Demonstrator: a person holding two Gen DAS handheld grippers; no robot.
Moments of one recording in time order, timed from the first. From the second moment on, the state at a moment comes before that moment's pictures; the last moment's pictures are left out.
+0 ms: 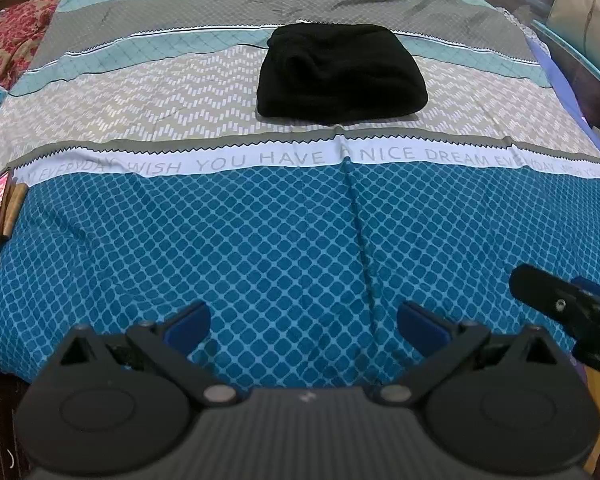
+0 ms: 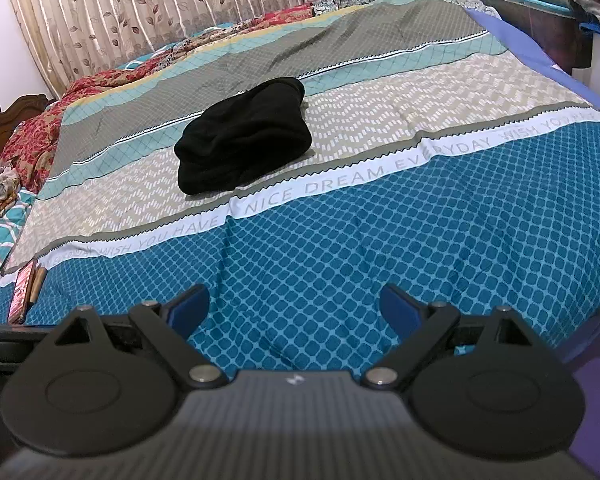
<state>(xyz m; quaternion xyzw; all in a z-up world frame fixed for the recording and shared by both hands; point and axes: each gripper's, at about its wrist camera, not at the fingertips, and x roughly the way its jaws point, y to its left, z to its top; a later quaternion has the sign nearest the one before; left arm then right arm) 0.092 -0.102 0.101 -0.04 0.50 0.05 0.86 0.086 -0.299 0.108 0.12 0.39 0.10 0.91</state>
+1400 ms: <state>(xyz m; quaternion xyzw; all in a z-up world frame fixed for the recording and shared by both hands) 0.094 -0.100 0.093 -0.04 0.52 0.05 0.85 0.087 -0.303 0.106 0.13 0.39 0.10 0.90</state>
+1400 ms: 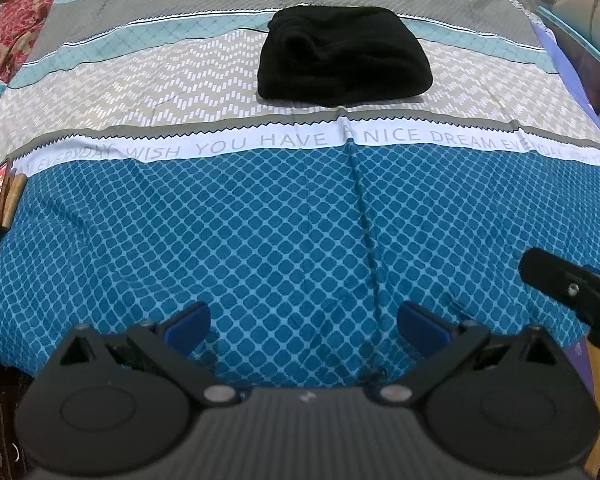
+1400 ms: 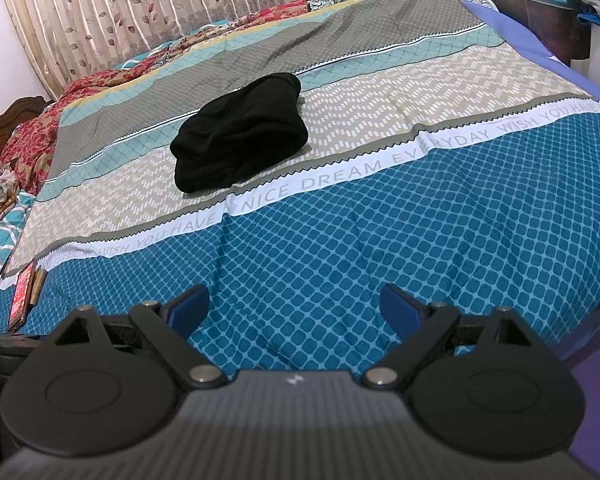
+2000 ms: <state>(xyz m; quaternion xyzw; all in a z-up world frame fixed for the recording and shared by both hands) 0.086 -0.096 0.129 0.01 0.43 0.12 0.90 0.093 -0.292 0.143 0.10 0.39 0.15 0.90</state>
